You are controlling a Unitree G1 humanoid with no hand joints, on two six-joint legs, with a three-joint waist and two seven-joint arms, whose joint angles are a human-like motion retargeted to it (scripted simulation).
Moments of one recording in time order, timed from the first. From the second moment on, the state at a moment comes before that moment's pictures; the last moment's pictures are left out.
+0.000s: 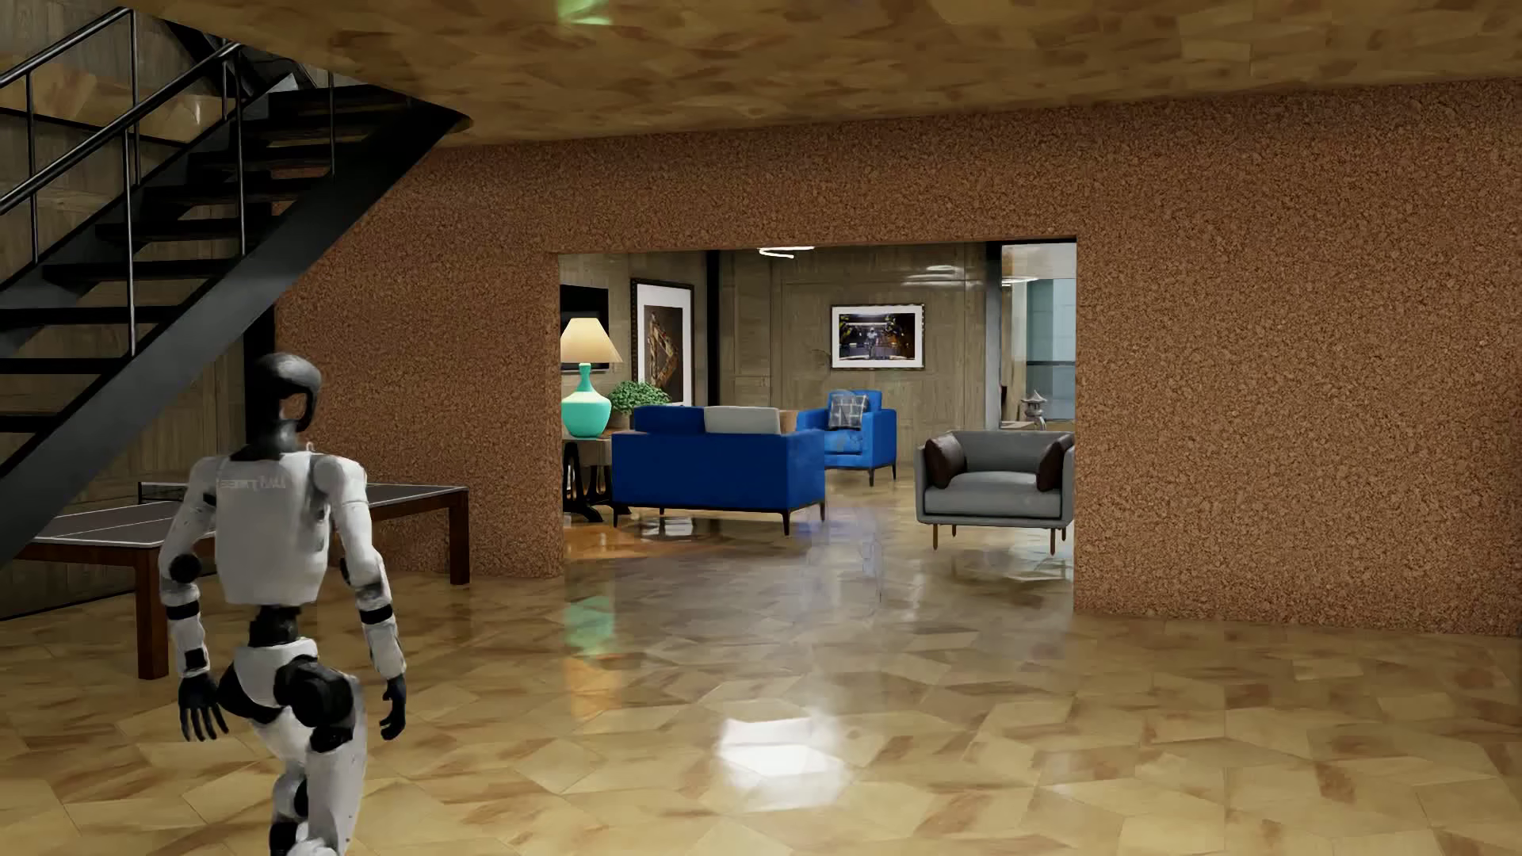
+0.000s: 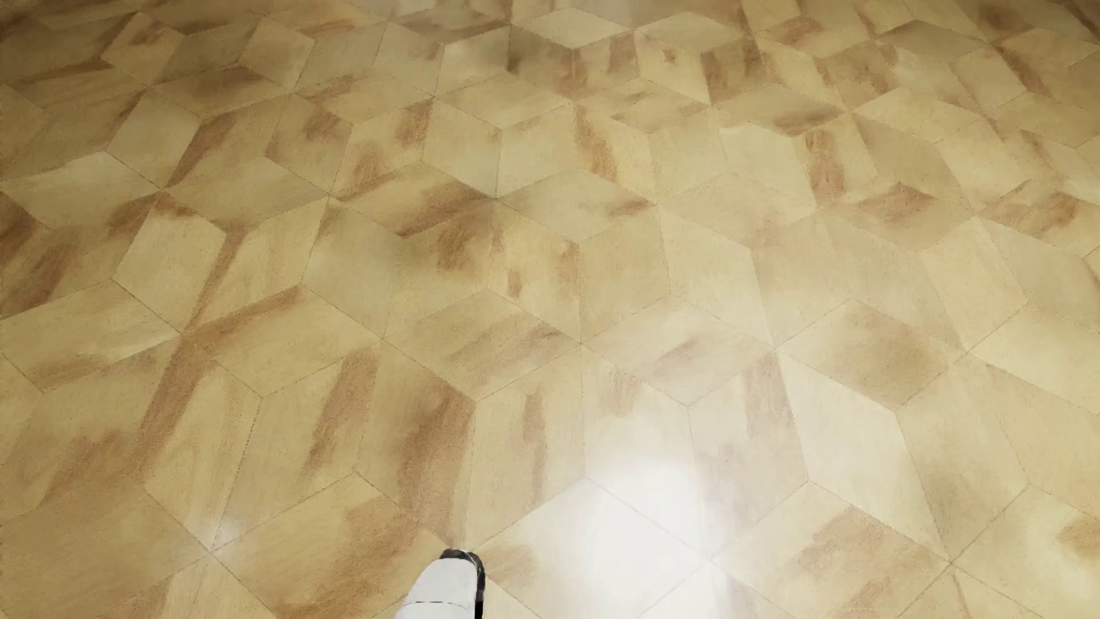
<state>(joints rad) -0.56 0.15 0.15 0.18 0.04 0.05 0.00 0.00 0.14 0.63 0.46 0.17 0.10 0.00 -0.33 0.36 -0.41 0.00 0.00 -0.54 0.61 0.97 0.82 0.00 0.00 0.00 0.00 0.00 0.00</state>
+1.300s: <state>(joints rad) -0.52 0.13 0.22 0.17 0.09 0.03 0.00 0.00 0.10 0.78 0.43 0.21 -0.12 0.01 -0.28 0.40 -0.48 0.00 0.00 -0.64 0.47 1.04 0.68 0.00 0.00 0.00 0.00 0.00 0.00</state>
